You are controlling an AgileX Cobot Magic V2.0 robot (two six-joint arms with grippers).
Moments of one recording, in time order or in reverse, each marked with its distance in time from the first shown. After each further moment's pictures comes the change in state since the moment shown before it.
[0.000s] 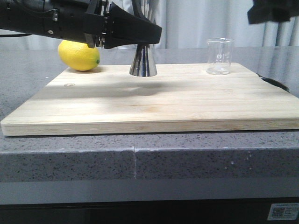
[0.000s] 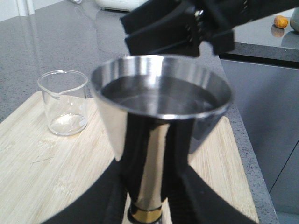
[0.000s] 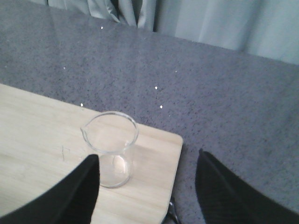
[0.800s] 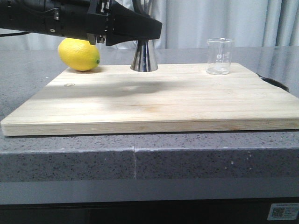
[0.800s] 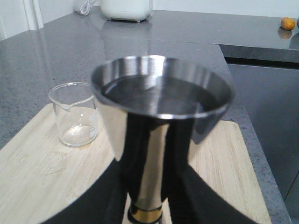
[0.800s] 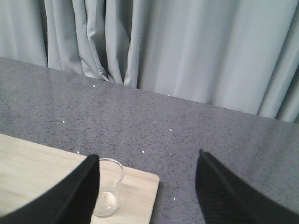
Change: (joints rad) left arm 0.000 0.000 0.000 -0.042 -0.004 0.065; right arm 0.000 -0.277 0.000 0.002 0.114 0.000
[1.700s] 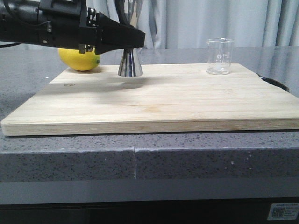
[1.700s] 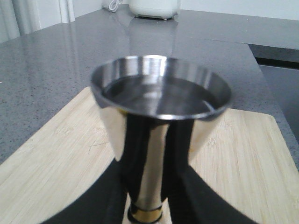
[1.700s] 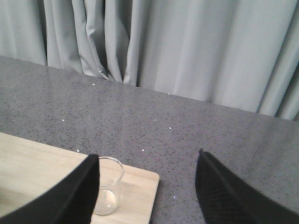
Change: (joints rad) left arm 0.069 0.056 0.000 -0.034 0.000 0.032; right arm 0.000 0.000 0.000 0.002 0.004 0.000
